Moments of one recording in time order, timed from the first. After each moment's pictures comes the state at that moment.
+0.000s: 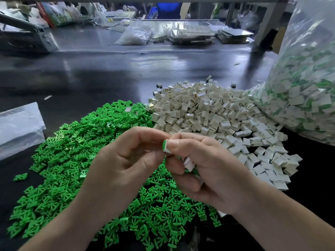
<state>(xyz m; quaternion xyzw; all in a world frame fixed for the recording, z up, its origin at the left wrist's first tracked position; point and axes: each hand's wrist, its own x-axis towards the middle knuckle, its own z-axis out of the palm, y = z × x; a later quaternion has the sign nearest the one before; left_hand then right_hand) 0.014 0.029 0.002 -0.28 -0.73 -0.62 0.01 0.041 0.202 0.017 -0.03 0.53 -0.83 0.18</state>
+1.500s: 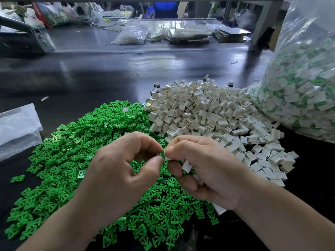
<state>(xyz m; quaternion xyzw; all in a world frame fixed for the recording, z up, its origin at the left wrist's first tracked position) 0.020 0.030 0.016 -0.28 -0.86 -0.40 0.13 0.038 0.208 0.013 0.02 0.63 -0.75 0.19</state>
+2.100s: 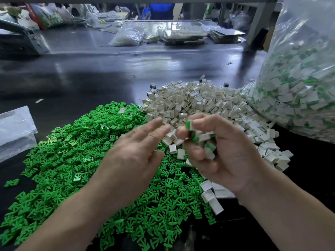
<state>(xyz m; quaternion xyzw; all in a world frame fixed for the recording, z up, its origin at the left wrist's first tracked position) -0.004 0.039 -0.003 -0.32 -0.91 -0.25 0.07 0.026 0.233 0.015 -0.04 0.44 -0.89 0.13</state>
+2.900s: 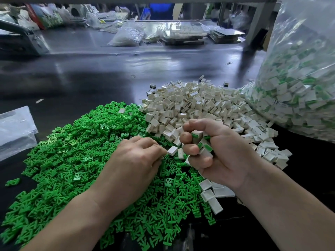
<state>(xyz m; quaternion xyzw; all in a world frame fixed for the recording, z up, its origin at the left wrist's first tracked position) -0.013 0.042 -0.022 -0.37 -0.90 -0.17 0.14 0.020 0.235 0.009 0.11 0.42 -0.89 0.15</state>
